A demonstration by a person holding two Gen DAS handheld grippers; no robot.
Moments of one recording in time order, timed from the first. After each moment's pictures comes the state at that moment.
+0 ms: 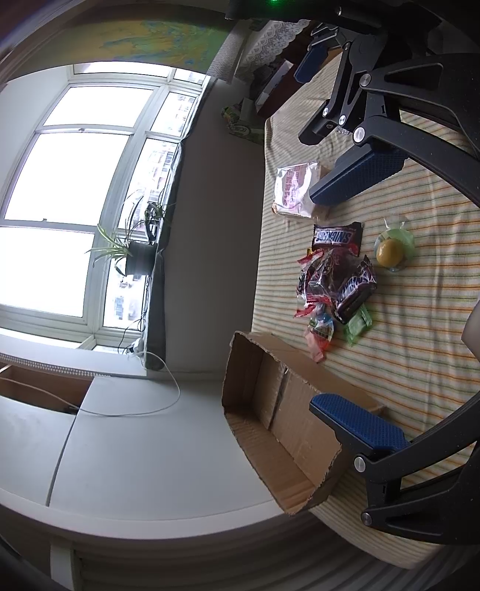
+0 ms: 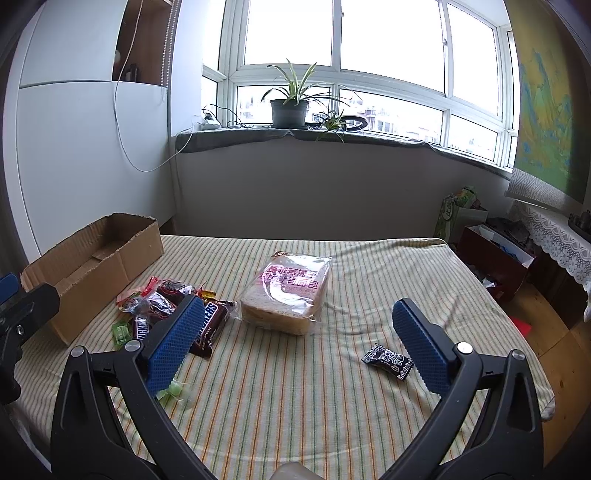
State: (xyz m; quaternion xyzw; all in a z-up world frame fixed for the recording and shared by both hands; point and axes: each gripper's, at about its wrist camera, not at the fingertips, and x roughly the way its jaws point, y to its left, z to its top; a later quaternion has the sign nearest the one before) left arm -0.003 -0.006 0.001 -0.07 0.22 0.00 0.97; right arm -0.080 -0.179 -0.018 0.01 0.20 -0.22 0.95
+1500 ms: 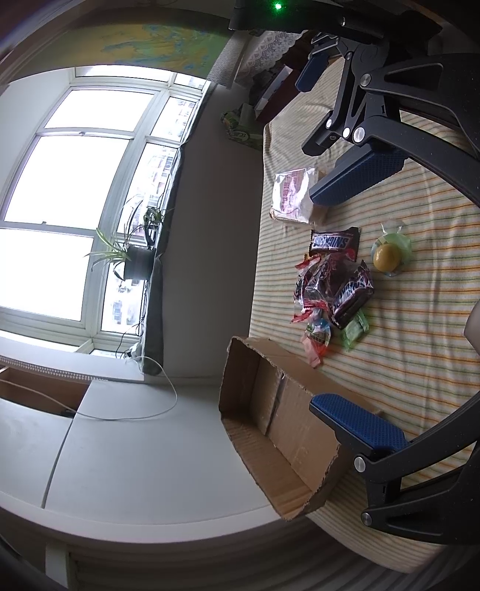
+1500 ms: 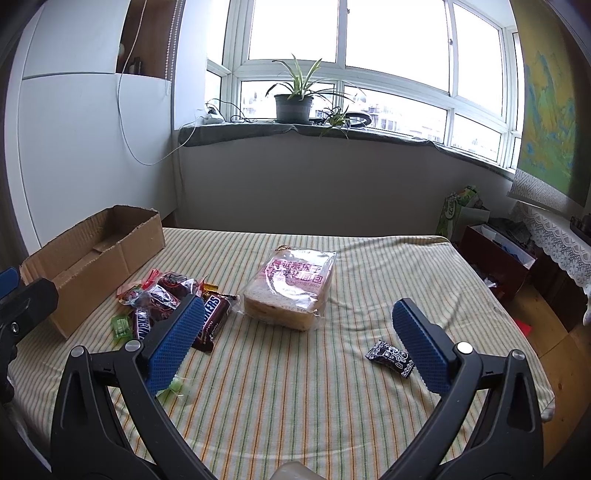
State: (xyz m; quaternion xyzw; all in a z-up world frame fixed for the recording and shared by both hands) left arm -0.004 -0.004 -0.002 -0.07 0.22 -0.01 0.97; right arm -0.081 -0.179 -0.023 0.01 0.21 -0.21 0.95
